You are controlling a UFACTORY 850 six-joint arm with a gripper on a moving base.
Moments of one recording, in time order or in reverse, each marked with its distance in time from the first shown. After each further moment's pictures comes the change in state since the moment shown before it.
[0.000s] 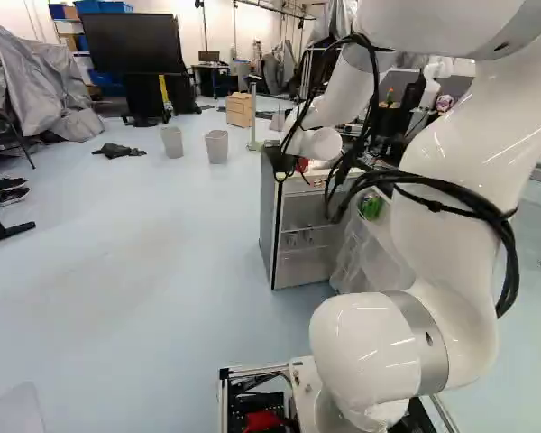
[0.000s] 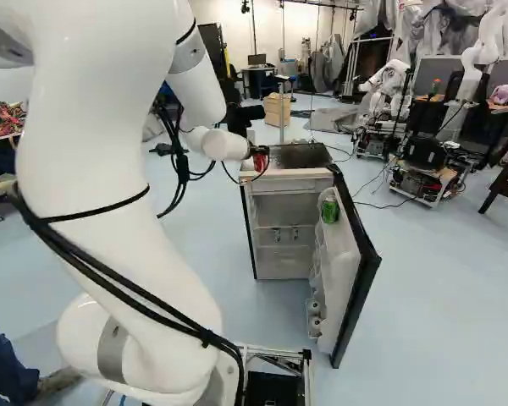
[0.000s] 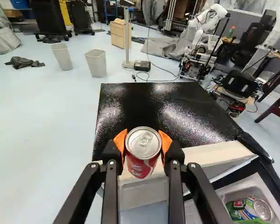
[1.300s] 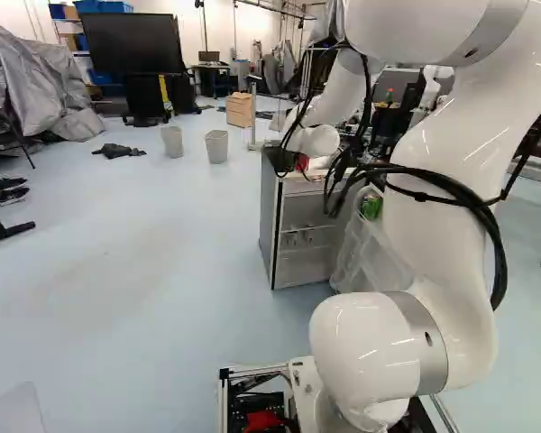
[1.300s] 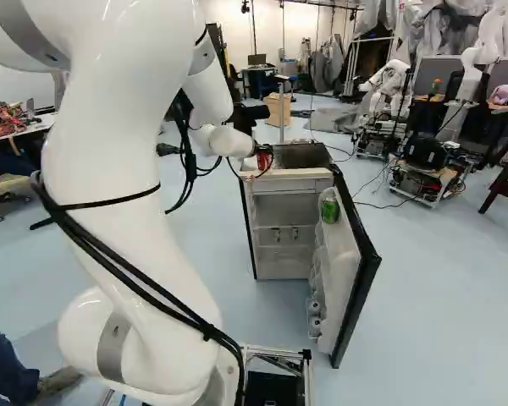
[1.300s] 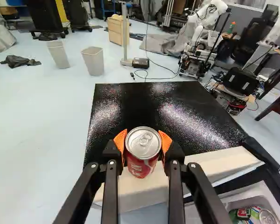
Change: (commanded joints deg) arm -0.7 -3.9 -4.4 0.0 -1.8 0.0
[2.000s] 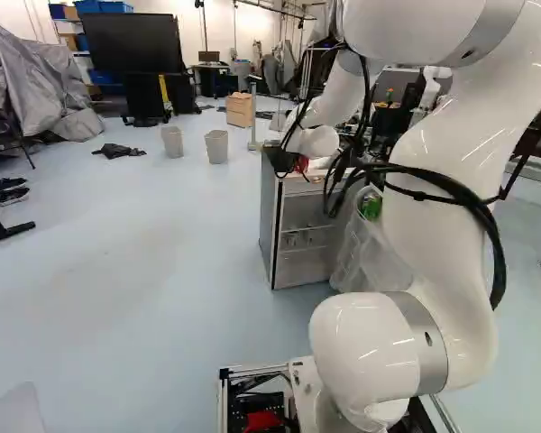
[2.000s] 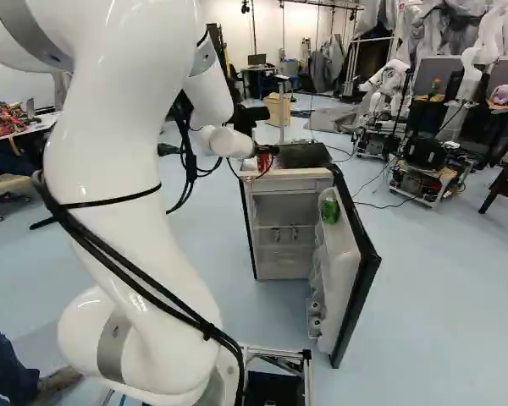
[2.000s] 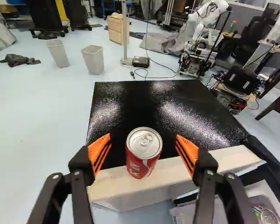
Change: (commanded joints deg) arm 0.0 -0.3 0.1 0.0 0.0 0.0
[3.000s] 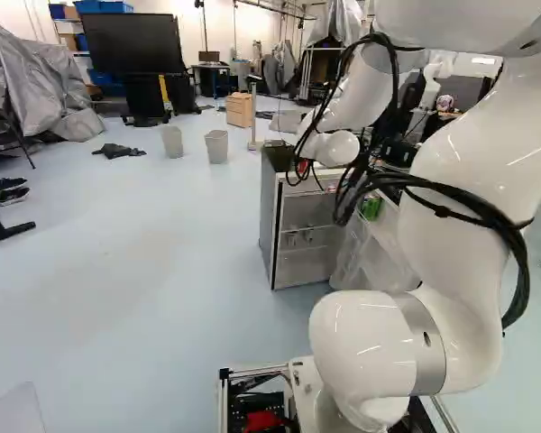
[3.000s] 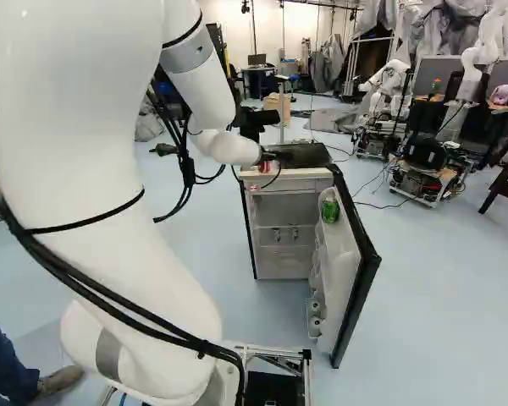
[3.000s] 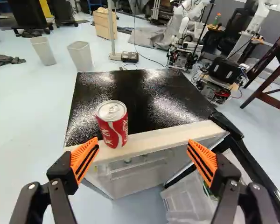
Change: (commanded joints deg) arm -5.1 8.9 9.7 0.2 0.0 0.0
